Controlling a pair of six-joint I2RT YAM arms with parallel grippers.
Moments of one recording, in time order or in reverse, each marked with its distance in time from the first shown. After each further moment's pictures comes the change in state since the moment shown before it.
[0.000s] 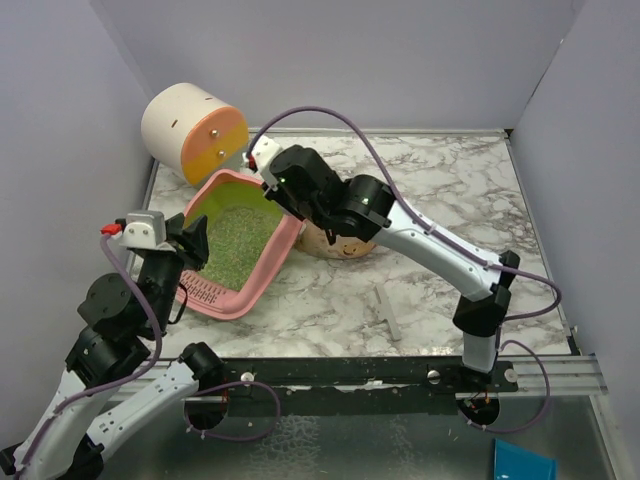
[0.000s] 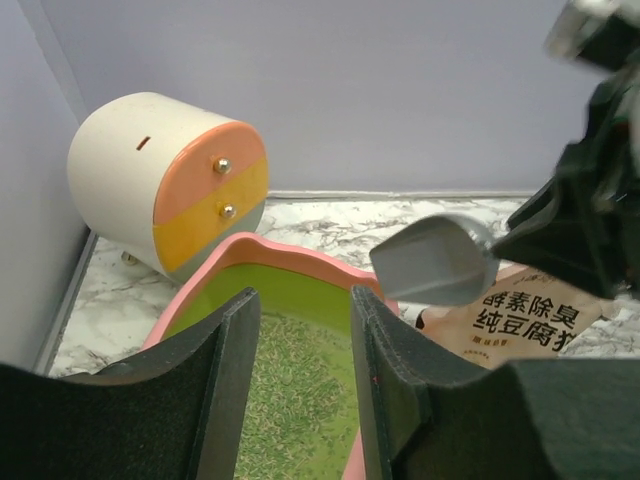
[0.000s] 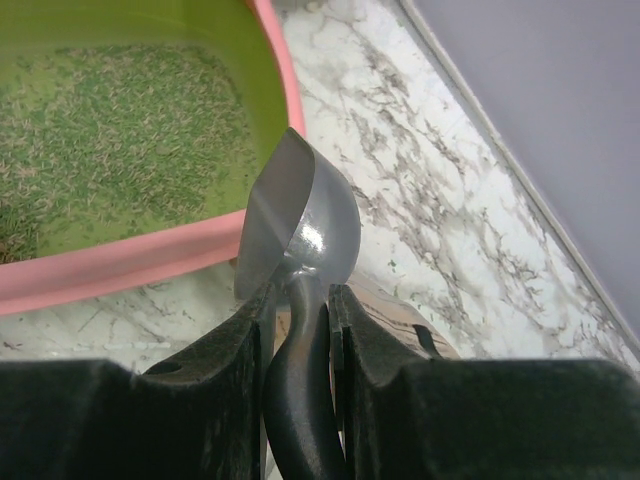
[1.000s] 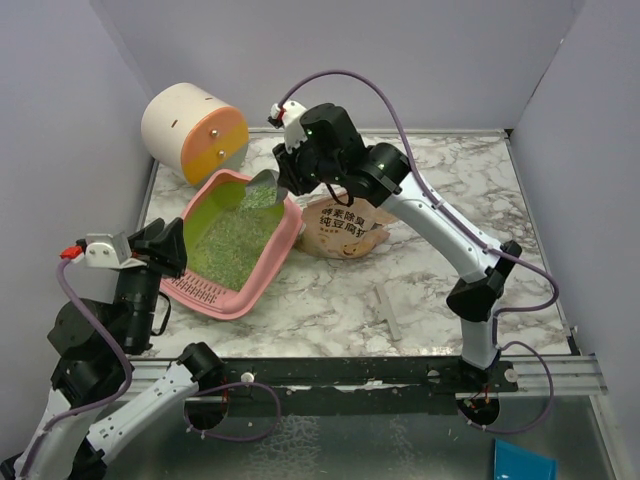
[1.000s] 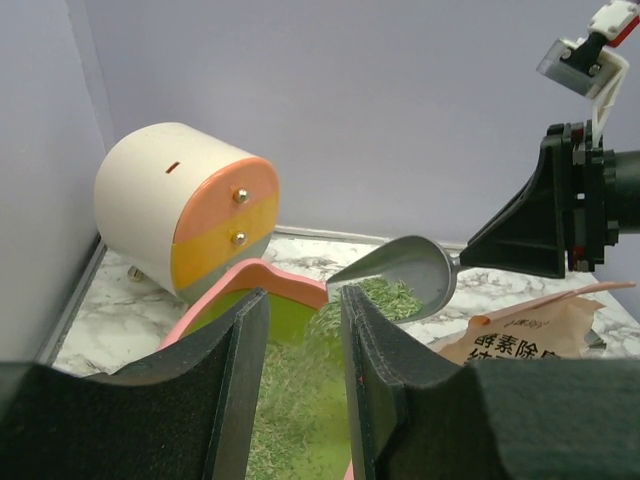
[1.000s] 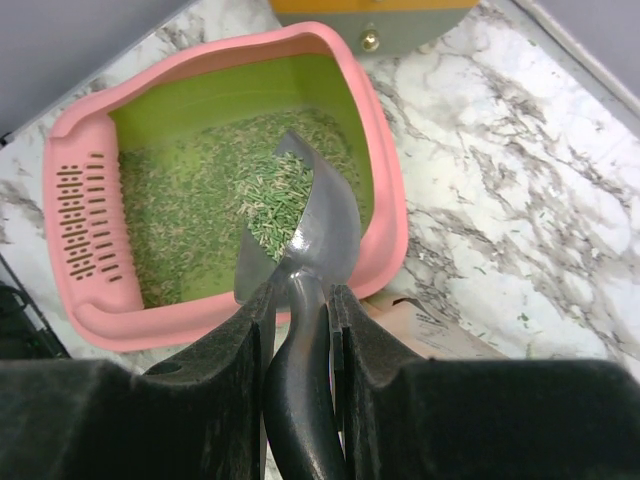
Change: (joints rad) left arm 0.000 -0.101 0.000 0.030 -0.047 -0.011; right arm -0.196 0.018 0.045 0.074 -0.463 0.218
